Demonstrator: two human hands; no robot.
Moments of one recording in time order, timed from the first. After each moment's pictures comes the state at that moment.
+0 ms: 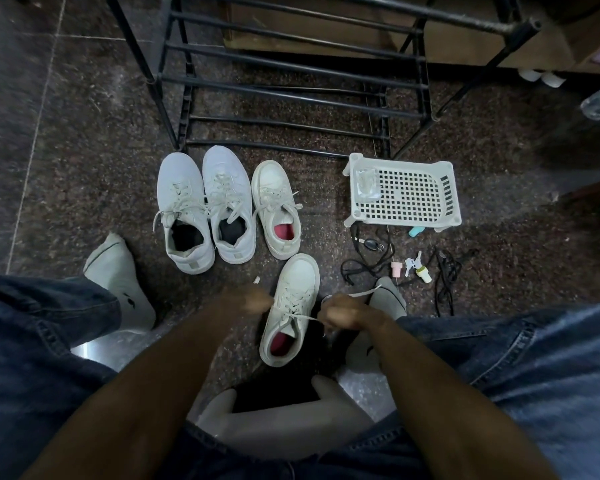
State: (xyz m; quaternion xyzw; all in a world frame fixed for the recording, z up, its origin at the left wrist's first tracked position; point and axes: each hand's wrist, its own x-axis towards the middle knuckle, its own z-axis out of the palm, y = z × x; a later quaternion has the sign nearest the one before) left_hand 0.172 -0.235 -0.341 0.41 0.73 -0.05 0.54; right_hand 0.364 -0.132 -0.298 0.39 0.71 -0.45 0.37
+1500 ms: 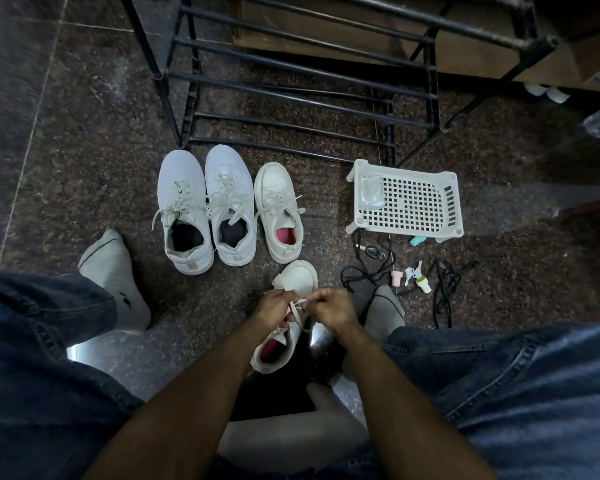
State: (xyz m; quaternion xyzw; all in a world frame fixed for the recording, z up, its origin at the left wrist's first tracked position) left_hand 0.229 -0.226 -0.362 0.06 0.69 0.37 0.63; right_hand 0.341 -0.155 -0.316 0.61 0.55 -0.57 0.03
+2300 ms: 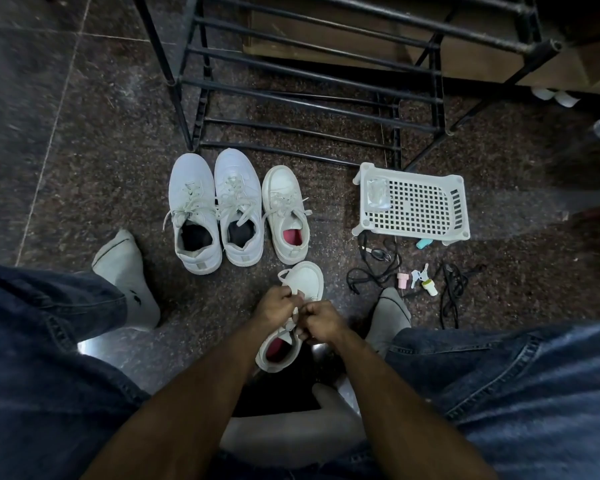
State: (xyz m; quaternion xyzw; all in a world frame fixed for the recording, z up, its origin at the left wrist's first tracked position) left_hand 0.222 -0.232 -0.364 0.15 0.72 0.38 0.57; right_hand 0.334 -0.179 -0.309 0.56 0.53 -0.61 0.15
